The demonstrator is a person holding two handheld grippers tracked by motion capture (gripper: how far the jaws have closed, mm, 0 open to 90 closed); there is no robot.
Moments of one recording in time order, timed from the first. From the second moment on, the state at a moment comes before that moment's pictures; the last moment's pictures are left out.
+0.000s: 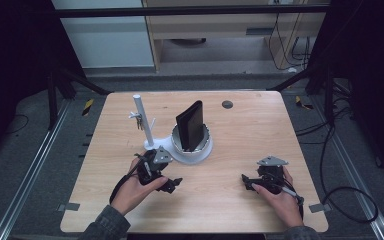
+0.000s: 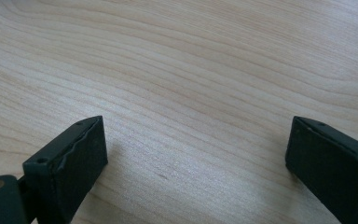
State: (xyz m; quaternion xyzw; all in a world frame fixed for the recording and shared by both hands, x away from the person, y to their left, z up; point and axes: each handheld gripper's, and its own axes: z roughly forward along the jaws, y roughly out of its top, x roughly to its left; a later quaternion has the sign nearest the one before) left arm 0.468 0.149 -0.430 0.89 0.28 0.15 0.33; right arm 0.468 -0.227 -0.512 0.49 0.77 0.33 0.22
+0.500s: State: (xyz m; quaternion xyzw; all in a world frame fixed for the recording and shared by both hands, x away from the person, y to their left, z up) left arm 0.468 0.180 -0.463 0.88 0.32 0.13 0.31; right arm 0.468 -0.226 -0.512 0.50 0.77 0.33 0.22
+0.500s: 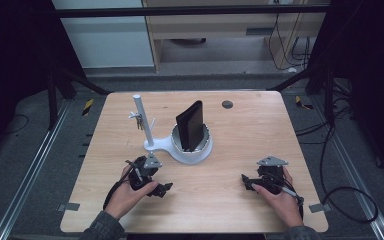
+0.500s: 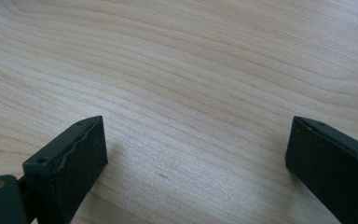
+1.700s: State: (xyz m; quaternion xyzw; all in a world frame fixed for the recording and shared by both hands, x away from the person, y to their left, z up) left arm 0.488 0.246 -0.508 0.82 0.41 0.18 0.34; right arm 0.467 -0.225 -0.512 0.50 0.77 0.33 0.22
